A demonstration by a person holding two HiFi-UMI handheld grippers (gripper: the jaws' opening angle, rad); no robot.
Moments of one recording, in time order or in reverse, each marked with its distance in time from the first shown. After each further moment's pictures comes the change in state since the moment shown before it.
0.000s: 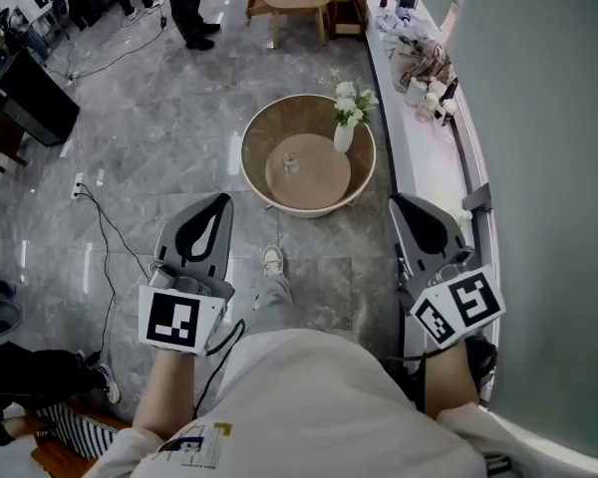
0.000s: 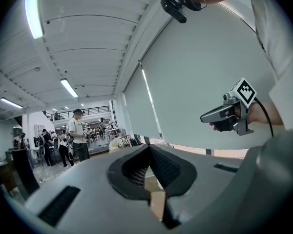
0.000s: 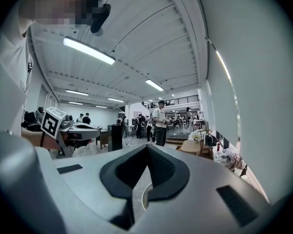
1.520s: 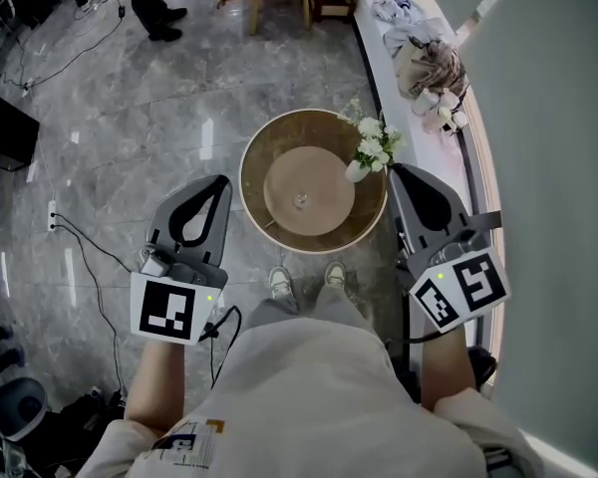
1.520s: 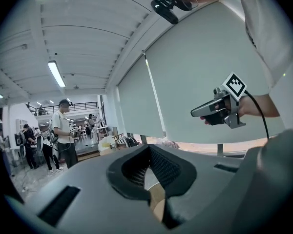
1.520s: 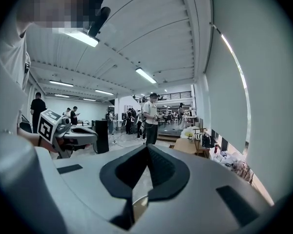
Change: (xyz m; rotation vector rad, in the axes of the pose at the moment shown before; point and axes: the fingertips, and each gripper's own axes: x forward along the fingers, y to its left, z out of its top) left arm 0.228 0.246 -0.049 -0.010 0.002 -0.161; right arm 0.323 -0.083 0.043 -0.008 0.075 -0.115
